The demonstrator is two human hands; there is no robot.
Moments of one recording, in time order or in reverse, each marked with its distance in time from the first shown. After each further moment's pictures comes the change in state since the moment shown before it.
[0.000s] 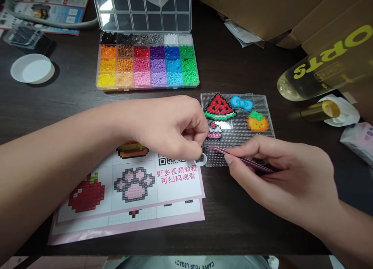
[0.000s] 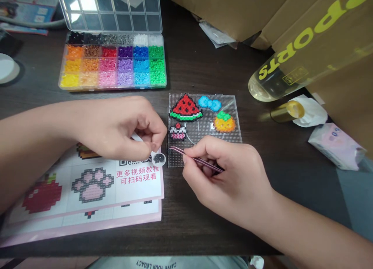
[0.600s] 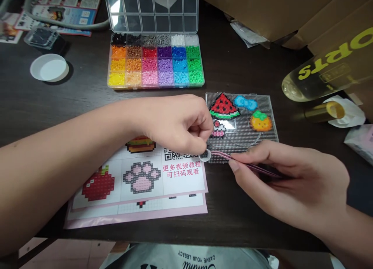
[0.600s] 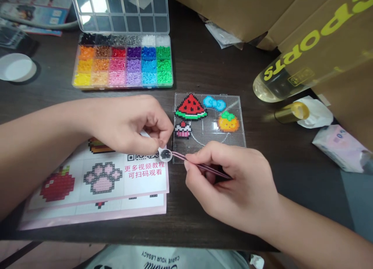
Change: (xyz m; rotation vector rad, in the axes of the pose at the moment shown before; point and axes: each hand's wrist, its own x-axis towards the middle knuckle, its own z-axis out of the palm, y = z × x) left_hand -0.003 0.005 0.001 0.070 0.005 0.059; right_hand -0.009 -0.001 -0.001 0.049 0.021 -0.074
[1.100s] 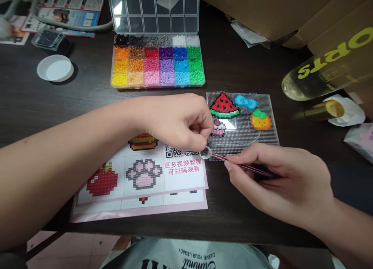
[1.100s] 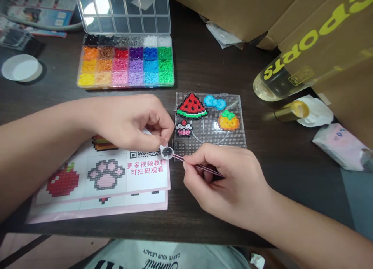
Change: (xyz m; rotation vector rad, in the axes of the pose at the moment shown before) left_hand 0.003 -0.009 0.002 0.012 0.044 0.068; right_hand 0.004 -0.006 0.000 -0.021 -0.093 -0.026
